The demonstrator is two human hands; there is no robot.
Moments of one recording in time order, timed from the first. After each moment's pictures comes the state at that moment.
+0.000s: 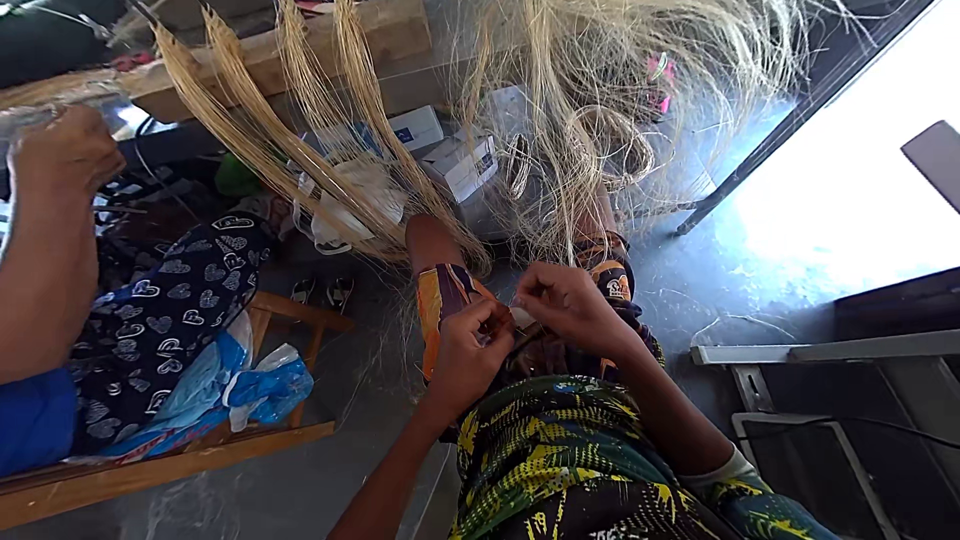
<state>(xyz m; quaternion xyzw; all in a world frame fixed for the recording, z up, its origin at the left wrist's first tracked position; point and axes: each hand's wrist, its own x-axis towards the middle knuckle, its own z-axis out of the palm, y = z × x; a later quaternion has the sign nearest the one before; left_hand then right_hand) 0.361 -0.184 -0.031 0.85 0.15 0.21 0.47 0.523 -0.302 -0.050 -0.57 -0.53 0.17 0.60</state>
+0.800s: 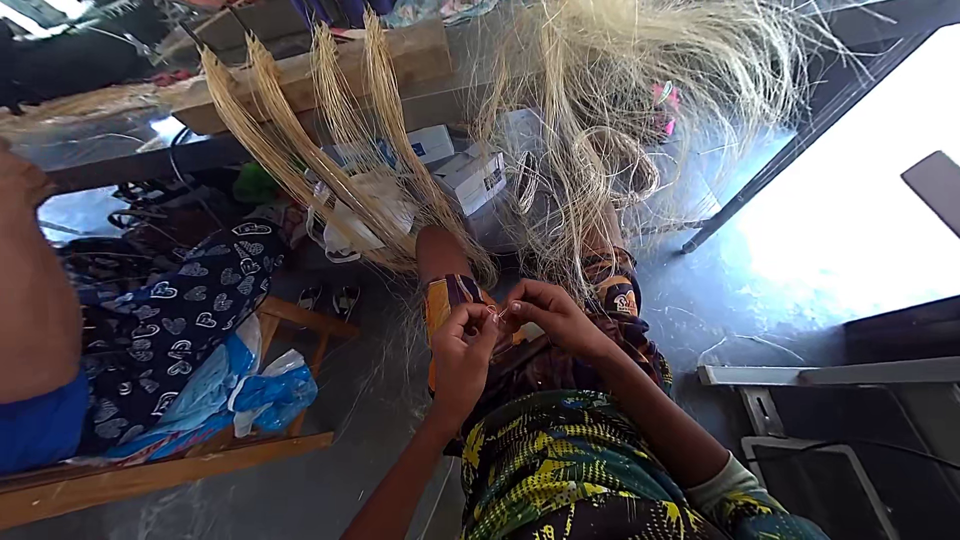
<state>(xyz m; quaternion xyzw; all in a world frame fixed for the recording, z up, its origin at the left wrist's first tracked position) 0.361 -0.180 -0.044 0.77 0.25 0.34 0.48 0.519 -0.271 -0.083 -0.43 -0.44 0.42 0.67</state>
